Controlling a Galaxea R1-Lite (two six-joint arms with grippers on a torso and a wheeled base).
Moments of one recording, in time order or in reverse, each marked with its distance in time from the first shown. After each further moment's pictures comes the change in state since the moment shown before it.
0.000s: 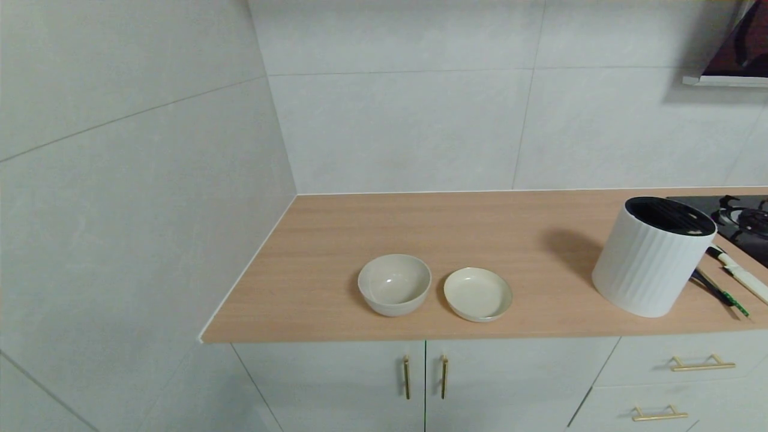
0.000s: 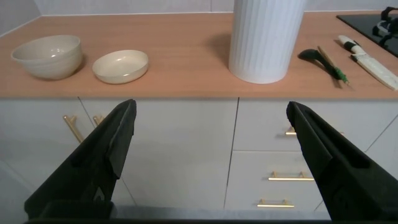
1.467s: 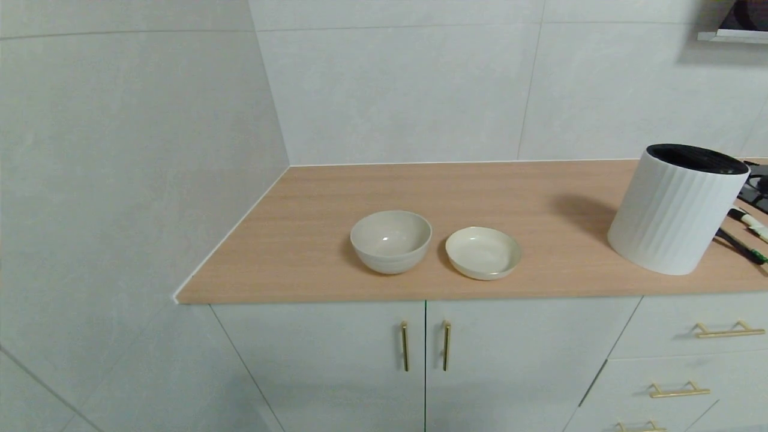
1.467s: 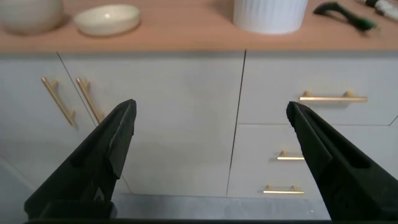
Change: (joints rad) left arm 0.000 0.000 0.000 0.000 0.000 0.000; right arm 0.001 0.000 0.000 0.000 0.001 0.000
